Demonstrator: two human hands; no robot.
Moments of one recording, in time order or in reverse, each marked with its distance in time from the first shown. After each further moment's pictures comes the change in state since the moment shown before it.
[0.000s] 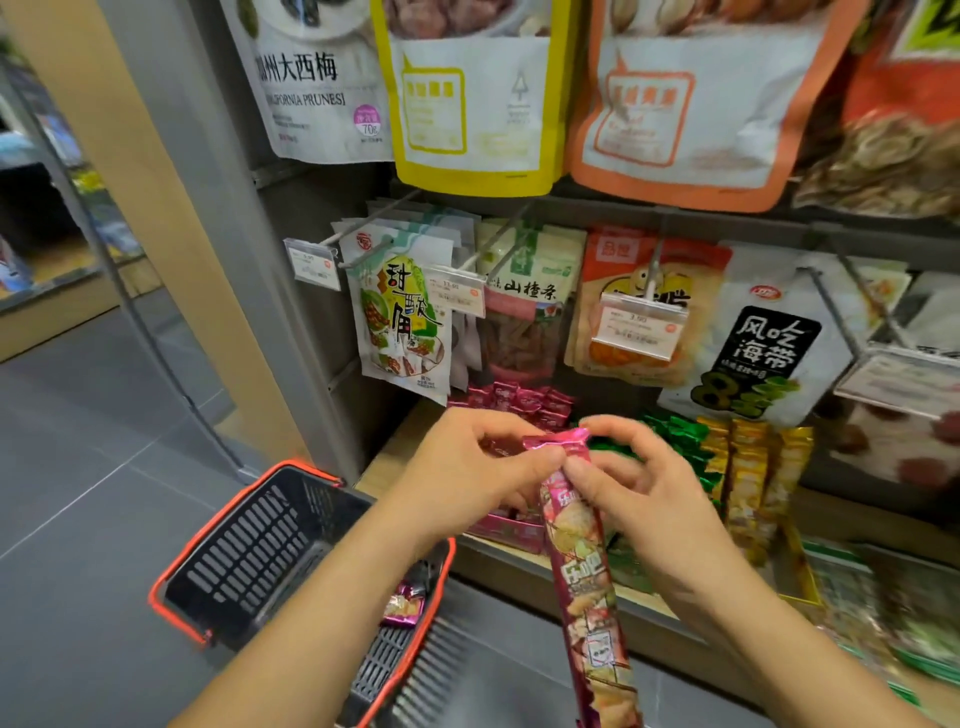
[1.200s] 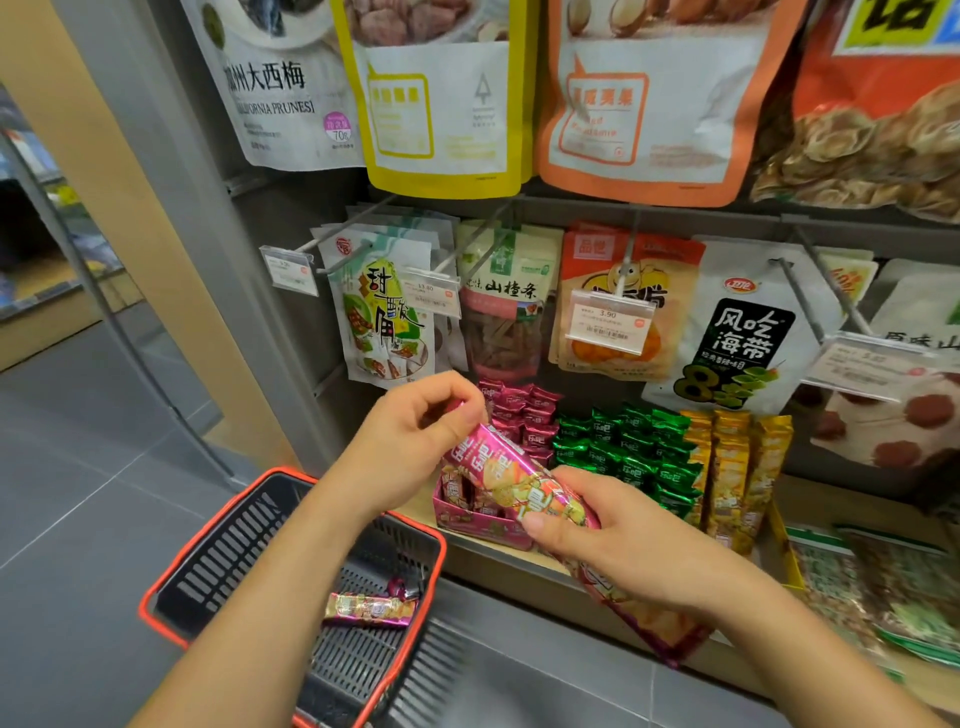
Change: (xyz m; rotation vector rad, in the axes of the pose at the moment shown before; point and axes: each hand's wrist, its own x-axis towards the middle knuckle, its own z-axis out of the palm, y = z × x) left_hand 0.011 -0.007 -0.034 0.195 0.026 0.193; right_hand -0.003 -0.004 -0.018 -0.642 -0.405 0.073
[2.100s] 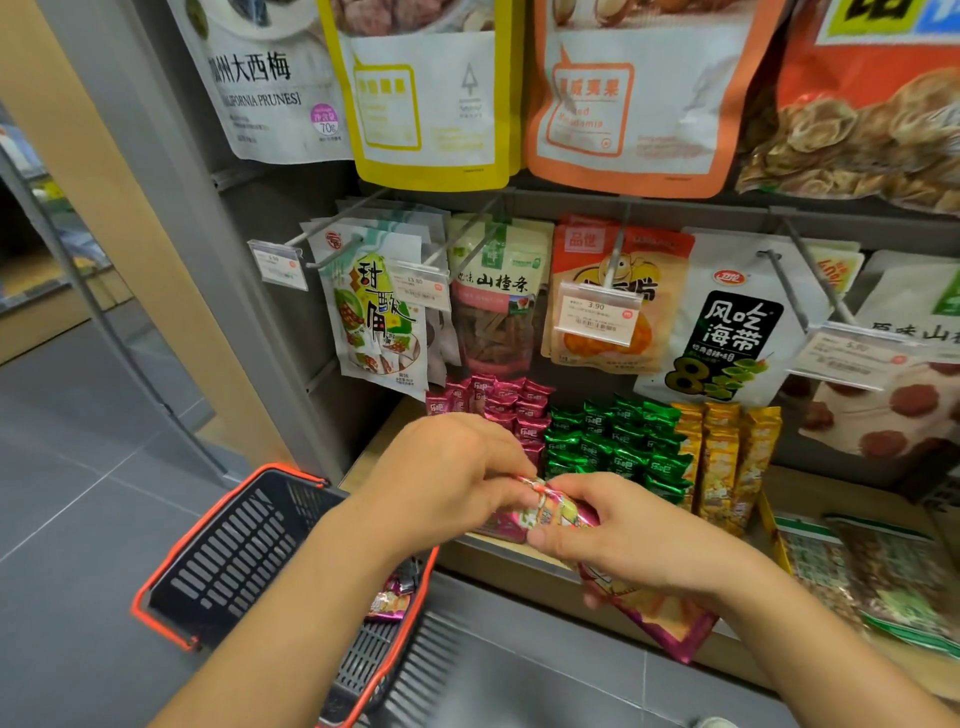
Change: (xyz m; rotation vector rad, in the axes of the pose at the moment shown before) left_hand -0.007 0.011 0.031 0.693 -0.174 0.328; right_hand -0.004 0.002 -0.007 0.005 -0.082 0.116
